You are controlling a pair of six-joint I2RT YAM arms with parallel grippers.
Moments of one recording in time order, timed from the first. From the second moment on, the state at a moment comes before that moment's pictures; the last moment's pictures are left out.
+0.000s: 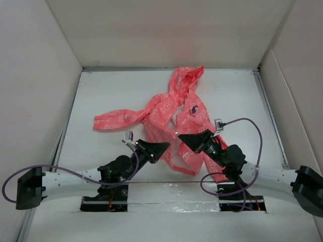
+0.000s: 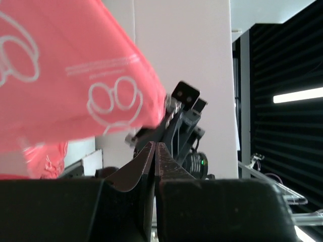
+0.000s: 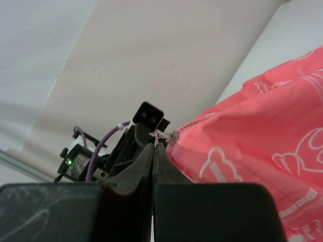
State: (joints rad) left arm -1.30 0.72 0.20 0.58 -0.58 -1.55; right arm 0.98 0.95 0.16 1.12 0.11 1.01
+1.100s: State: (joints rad) left arm -1.30 0.80 0.51 0.18 -0.68 -1.27; right arm 0.79 0.88 0.23 0.90 -0.17 0.99
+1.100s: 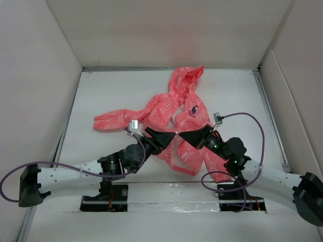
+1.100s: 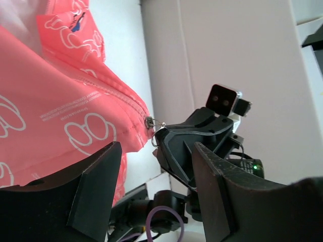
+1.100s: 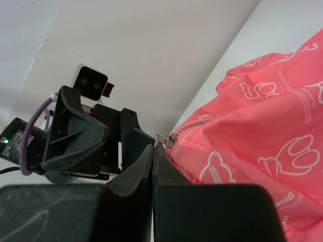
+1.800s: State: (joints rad) left arm -1.25 0.90 0.58 0.09 -0.67 -1.24; right arm 0.80 0.87 0.23 0.90 -0.19 1.00
